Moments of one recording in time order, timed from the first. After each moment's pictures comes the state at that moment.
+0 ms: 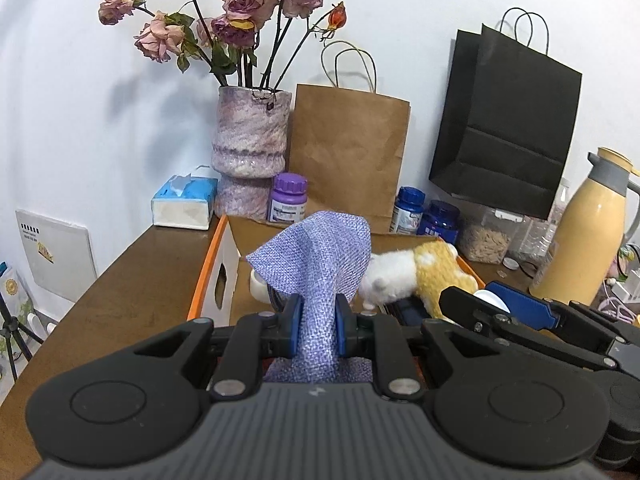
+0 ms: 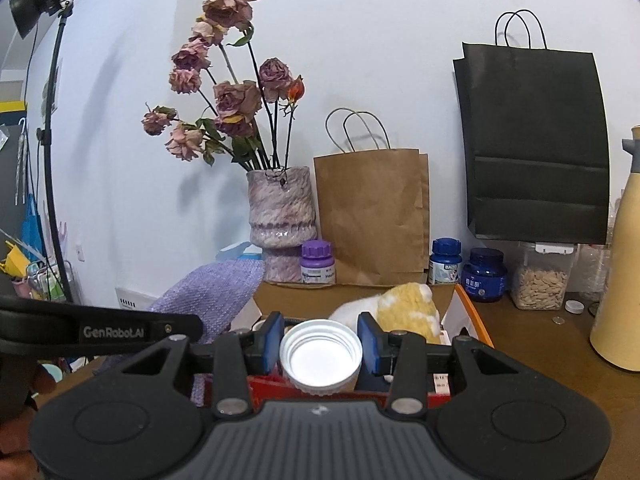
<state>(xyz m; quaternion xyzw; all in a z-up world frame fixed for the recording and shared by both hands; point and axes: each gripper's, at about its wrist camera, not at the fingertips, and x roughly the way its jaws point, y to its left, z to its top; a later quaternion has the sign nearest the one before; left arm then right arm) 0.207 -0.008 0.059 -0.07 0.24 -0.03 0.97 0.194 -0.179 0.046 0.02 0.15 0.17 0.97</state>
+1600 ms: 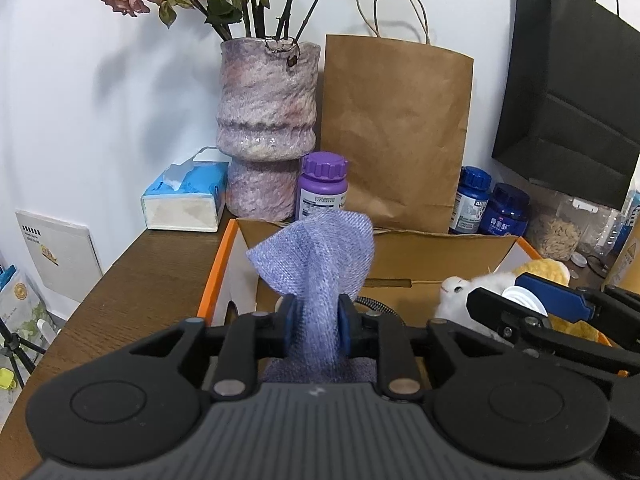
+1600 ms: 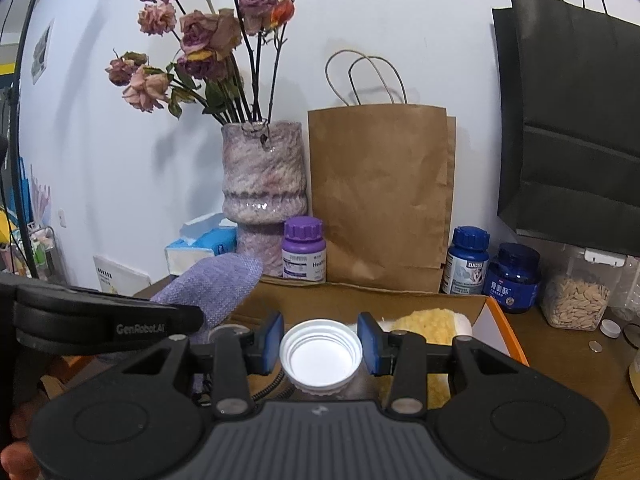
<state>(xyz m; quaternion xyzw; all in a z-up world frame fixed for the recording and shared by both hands) 0.331 0.005 0.022 -0.05 0.29 0.01 0.96 0.319 -0.151 0.024 -0.02 0.20 0.17 0.96</state>
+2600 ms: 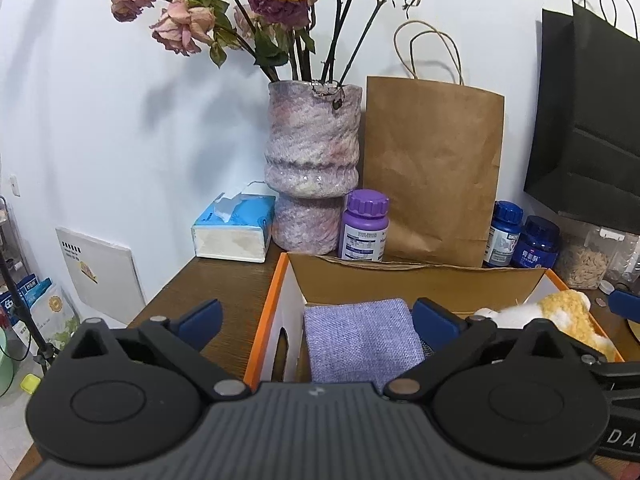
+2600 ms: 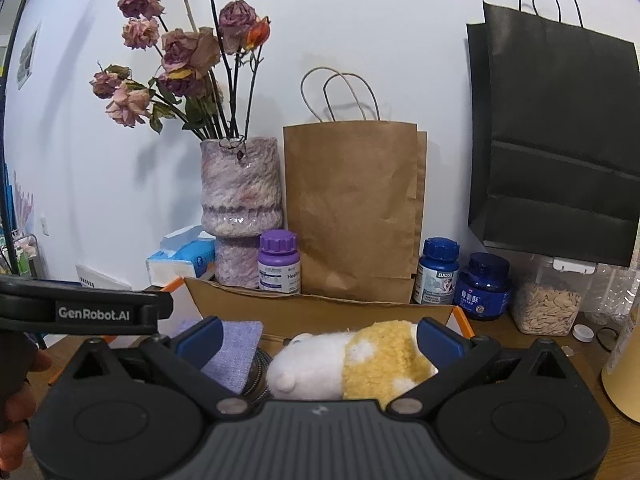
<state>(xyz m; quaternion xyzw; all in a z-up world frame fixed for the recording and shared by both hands) 0.310 0.016 0.040 -0.04 0.24 0.07 0.97 0.305 -0.165 0.037 -0.02 0.19 0.14 0.97</state>
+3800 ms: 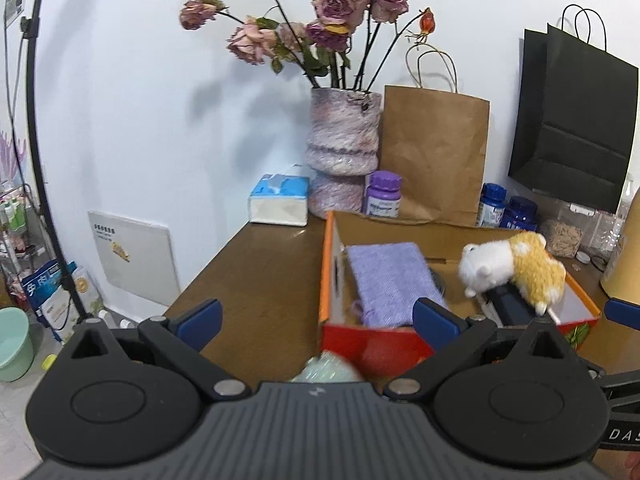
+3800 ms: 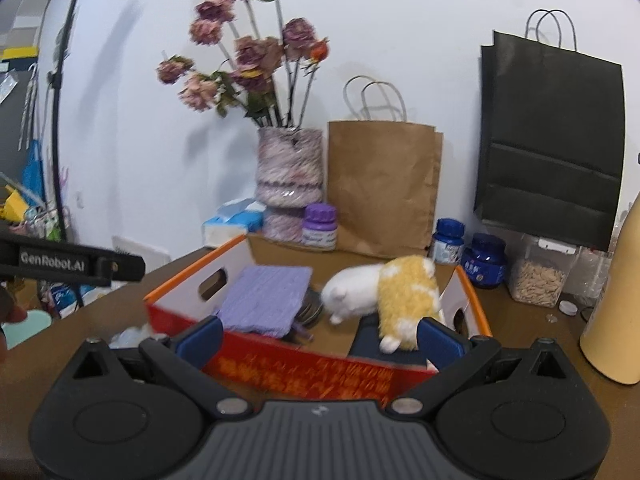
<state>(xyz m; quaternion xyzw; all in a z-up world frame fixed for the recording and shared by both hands) 0.176 0.047 0.054 -0.04 0.25 0.08 0.96 0.187 -0.168 0.039 -0.05 0.20 0.17 0.96</state>
